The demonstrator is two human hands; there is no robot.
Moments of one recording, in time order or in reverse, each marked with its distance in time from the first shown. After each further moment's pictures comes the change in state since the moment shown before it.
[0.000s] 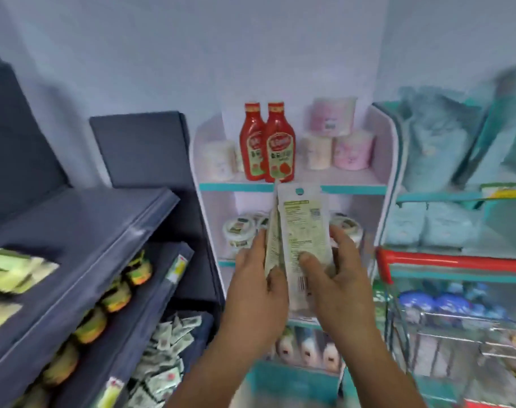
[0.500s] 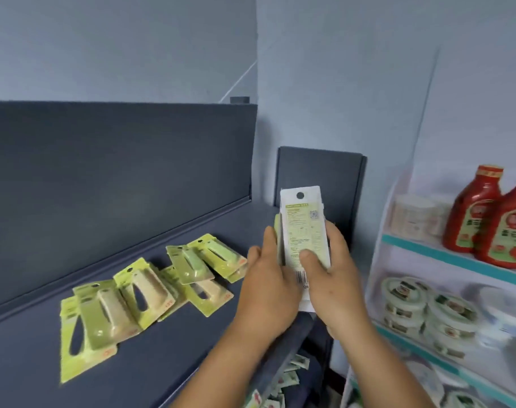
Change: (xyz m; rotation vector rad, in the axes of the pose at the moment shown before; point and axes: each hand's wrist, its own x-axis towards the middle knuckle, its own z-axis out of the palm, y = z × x) left_hand -0.008 -0.074 -0.223 0.155 0.445 -0.230; right_hand -0.008 -0.064 0.263 0.077 -0.523 -0.195
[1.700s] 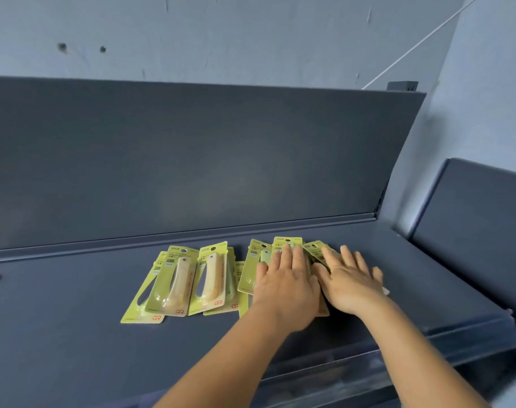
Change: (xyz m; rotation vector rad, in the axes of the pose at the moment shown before) left_hand 0.089 -0.087 -0.008 0.900 0.086 -0.523; right_hand 0.150 0.068 0.117 -0.985 -0.975 -0.173
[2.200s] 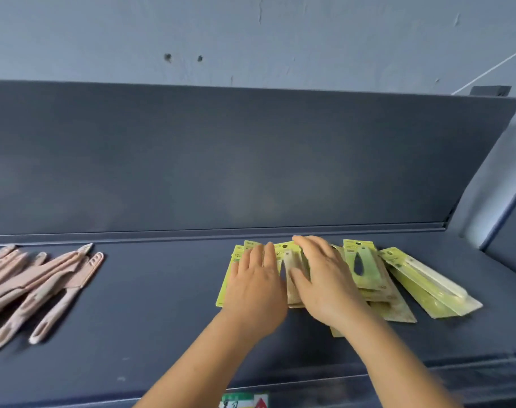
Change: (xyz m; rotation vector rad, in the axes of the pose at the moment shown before) left_hand -0.077 -0.137 -0.055 0.048 0.153 -0.159; right_hand -0.061 -0.155 0.018 0.308 0.274 -0.457
